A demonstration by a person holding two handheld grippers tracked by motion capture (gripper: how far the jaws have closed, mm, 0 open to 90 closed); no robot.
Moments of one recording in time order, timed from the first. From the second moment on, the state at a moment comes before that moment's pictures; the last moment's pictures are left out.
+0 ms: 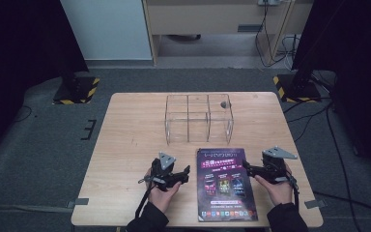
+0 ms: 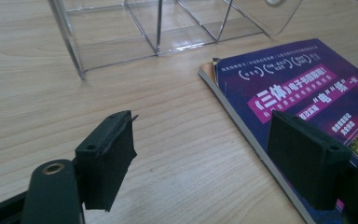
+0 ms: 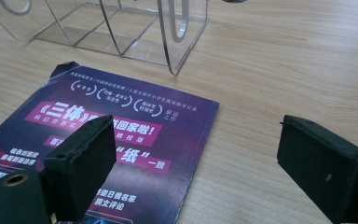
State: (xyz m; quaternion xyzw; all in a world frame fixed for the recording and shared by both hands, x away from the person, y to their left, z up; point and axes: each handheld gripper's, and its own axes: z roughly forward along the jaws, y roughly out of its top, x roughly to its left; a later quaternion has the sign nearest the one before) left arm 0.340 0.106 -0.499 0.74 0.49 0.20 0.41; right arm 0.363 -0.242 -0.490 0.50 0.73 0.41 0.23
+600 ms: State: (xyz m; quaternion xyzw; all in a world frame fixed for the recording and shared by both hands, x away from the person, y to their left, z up) left arm 0.340 0.077 -0.516 0.76 0.48 0.17 0.40; right arm 0.361 -0.237 -0.507 0.50 0.74 0.39 0.21
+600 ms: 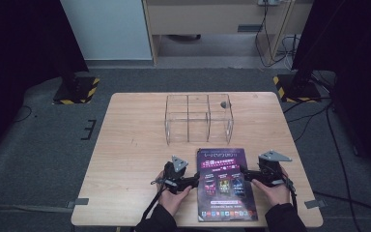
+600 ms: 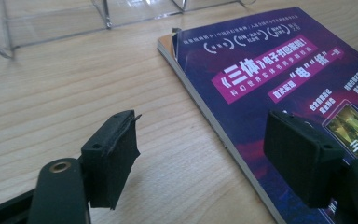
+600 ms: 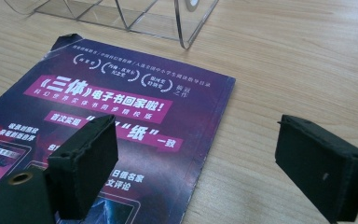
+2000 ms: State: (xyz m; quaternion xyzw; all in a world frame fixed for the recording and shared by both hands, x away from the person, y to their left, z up) left arm 0.342 0.040 -0.533 0.77 0.48 0.14 0.40; right arm 0.362 -0.216 -0.534 0.48 0.77 0.37 0.16
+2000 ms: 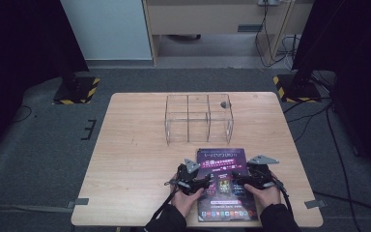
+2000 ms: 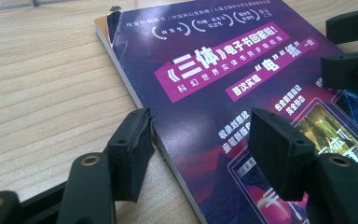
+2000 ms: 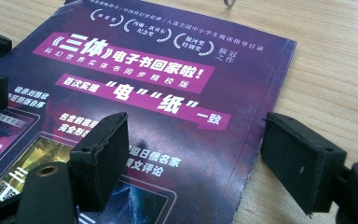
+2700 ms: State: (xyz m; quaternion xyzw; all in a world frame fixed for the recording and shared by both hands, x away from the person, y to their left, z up) left arm 0.344 0.039 -0.535 0.73 0.51 0.14 0.42; right arm 0.359 -0.214 -0.537 0.49 0.76 0.38 0.17
